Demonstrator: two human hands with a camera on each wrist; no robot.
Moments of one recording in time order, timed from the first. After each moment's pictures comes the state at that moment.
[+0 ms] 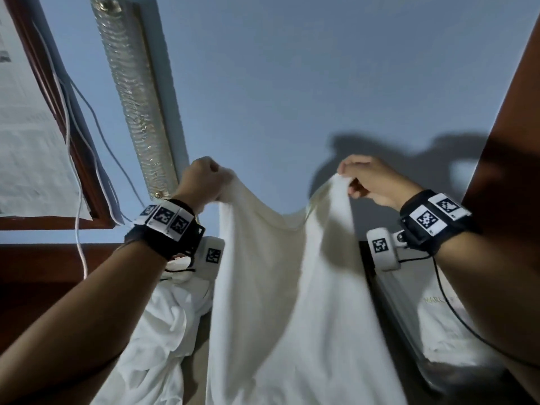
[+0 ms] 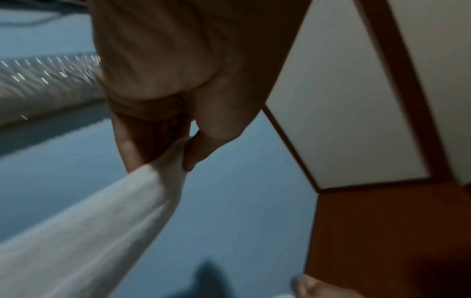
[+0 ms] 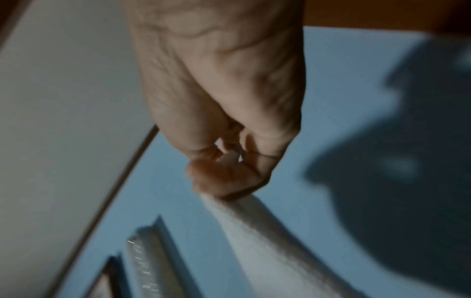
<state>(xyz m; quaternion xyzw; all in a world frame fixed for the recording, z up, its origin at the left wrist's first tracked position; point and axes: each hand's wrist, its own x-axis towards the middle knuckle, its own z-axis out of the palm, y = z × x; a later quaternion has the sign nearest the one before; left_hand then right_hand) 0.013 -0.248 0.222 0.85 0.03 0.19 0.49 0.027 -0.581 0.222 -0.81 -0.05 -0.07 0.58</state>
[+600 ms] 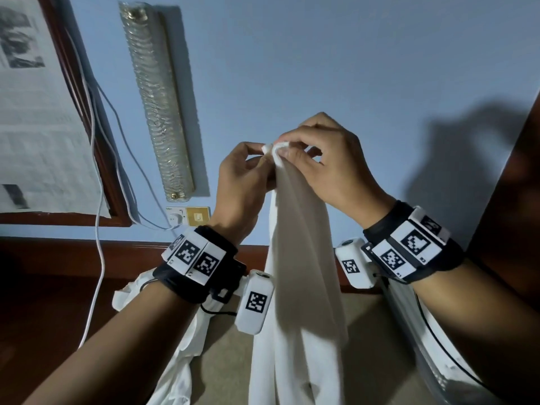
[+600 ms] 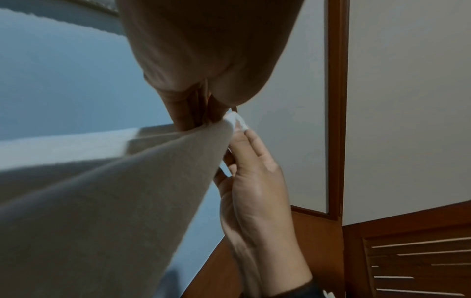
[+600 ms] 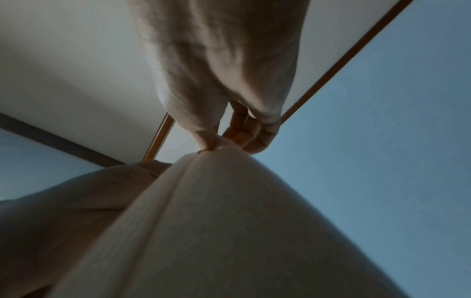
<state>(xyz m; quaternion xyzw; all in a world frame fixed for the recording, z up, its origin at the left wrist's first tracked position) -0.067 -0.315 0.236 0.59 -0.17 0.22 0.76 -0.045 -0.472 0.261 -0.76 -0.37 -0.40 0.36</state>
